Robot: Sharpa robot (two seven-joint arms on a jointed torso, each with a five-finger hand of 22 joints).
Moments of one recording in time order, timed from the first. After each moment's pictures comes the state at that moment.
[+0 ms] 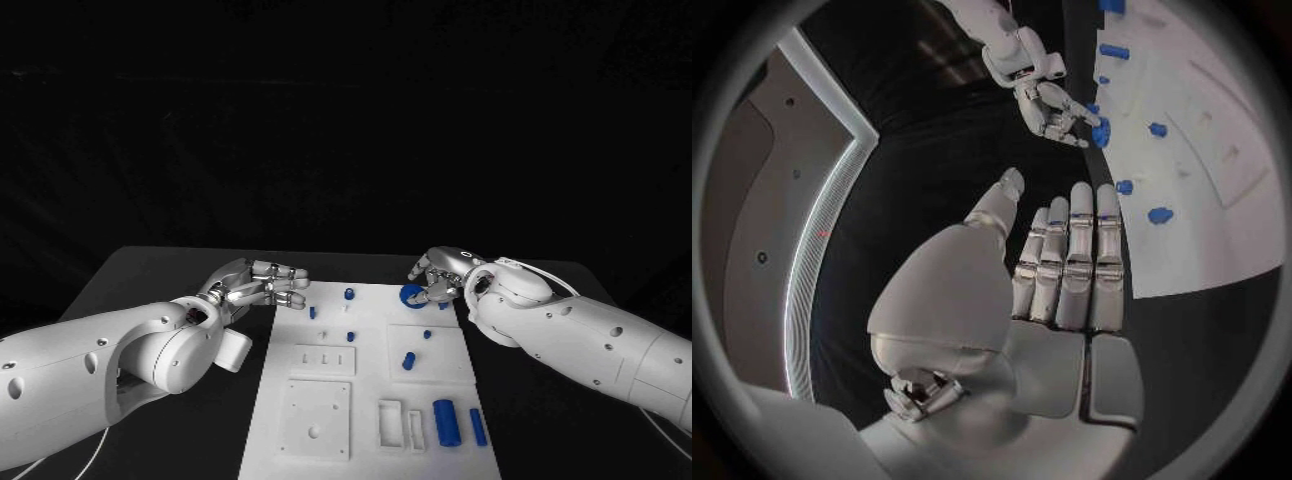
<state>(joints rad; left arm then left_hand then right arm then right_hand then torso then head) 1.43 -0.84 -0.18 1.52 -0.10 -0.28 0.27 1.36 -0.03 0.05 -0.09 0.17 1.04 0.14 0.07 0.08 1.16 0.11 0.07 0.06 1.20 0.07 0.25 0.10 0.05 0.99 0.05 0.39 0.13 1.18 -0.68 0.22 1.16 -1.64 -0.20 -0.16 1.31 -0.15 0.07 -0.02 0.31 1.02 0.10 0.06 0.06 1.31 0.00 1.00 1.19 1.46 -0.06 1.08 1.21 0.07 1.43 -0.08 0.81 1.31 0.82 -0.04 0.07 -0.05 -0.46</state>
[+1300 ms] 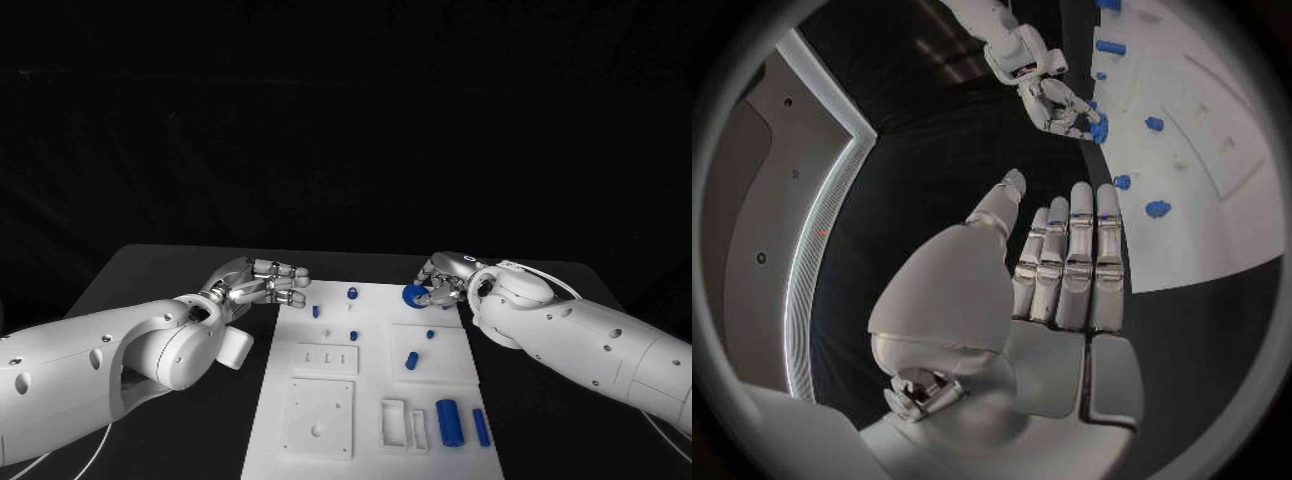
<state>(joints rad) 1.43 -0.83 -0.18 1.50 -0.10 -0.28 0.27 1.36 -0.02 0.05 -0.10 0.17 1.04 0.14 0.07 0.08 1.16 0.11 0.07 0.06 1.20 0.07 0.25 0.10 0.05 0.99 0.05 0.39 0.13 1.17 -0.66 0.22 1.12 -1.64 -0.17 -0.16 1.27 -0.16 0.29 -0.07 0.37 1.06 0.11 0.06 0.06 1.33 0.00 1.05 1.24 1.46 -0.06 1.10 1.24 0.07 1.42 -0.08 0.88 1.31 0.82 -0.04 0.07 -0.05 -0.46</state>
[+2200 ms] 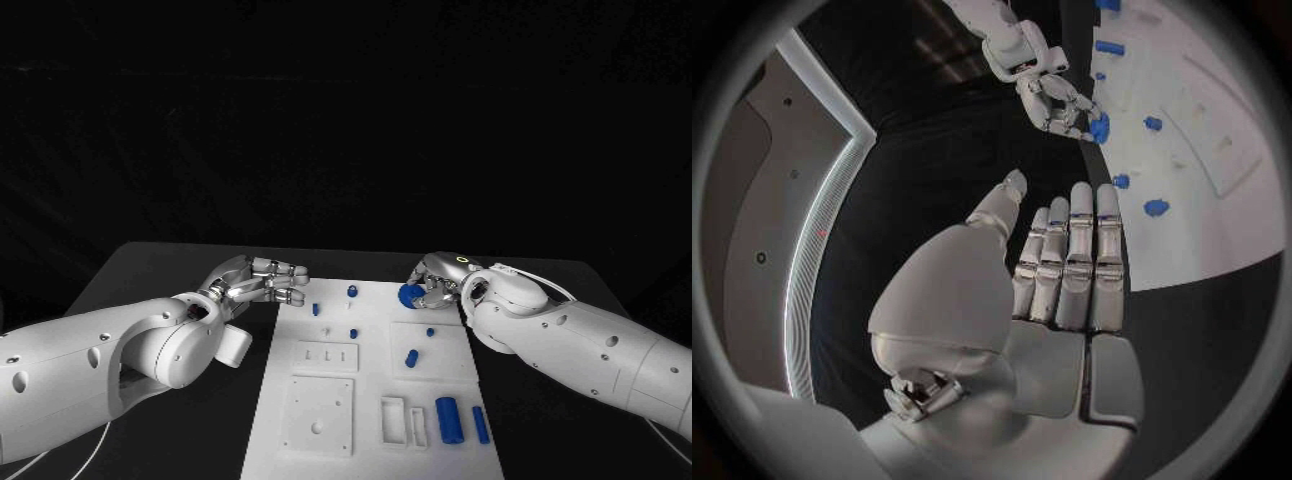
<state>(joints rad) 1.43 -0.84 -0.18 1.50 -0.10 -0.28 0.26 1.36 -0.02 0.06 -0.11 0.18 1.04 0.14 0.07 0.08 1.16 0.11 0.07 0.06 1.20 0.07 0.25 0.10 0.05 0.99 0.05 0.40 0.13 1.15 -0.67 0.22 1.18 -1.70 -0.20 -0.18 1.23 -0.17 0.42 -0.14 0.53 1.09 0.10 0.06 0.07 1.33 -0.03 1.02 1.23 1.46 -0.08 1.09 1.24 0.07 1.41 -0.09 0.90 1.31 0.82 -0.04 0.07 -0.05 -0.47</state>
